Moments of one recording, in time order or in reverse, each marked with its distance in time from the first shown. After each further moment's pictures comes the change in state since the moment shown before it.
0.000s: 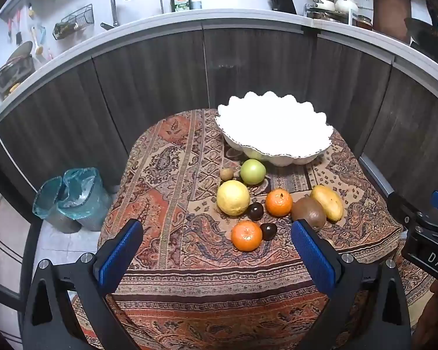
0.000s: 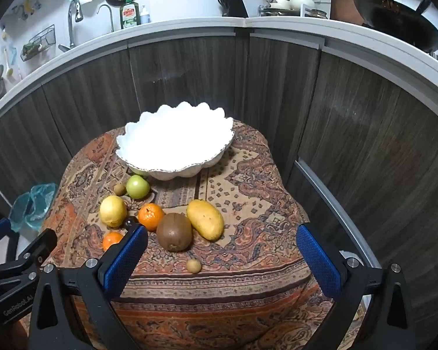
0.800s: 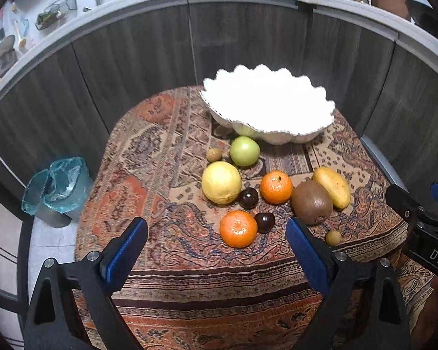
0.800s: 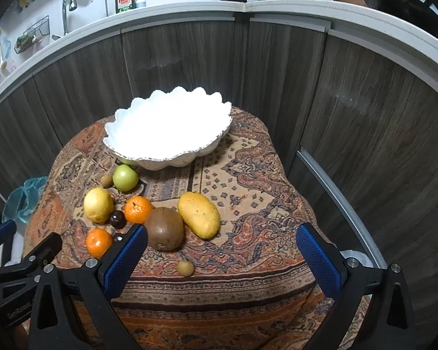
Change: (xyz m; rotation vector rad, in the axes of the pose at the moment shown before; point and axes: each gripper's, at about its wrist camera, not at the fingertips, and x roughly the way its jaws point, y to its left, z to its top) left arm 0.054 -0.013 -0.004 0.017 0.103 -0.065; right arm 0.042 0.000 -0.005 -0.005 0.057 -0.016
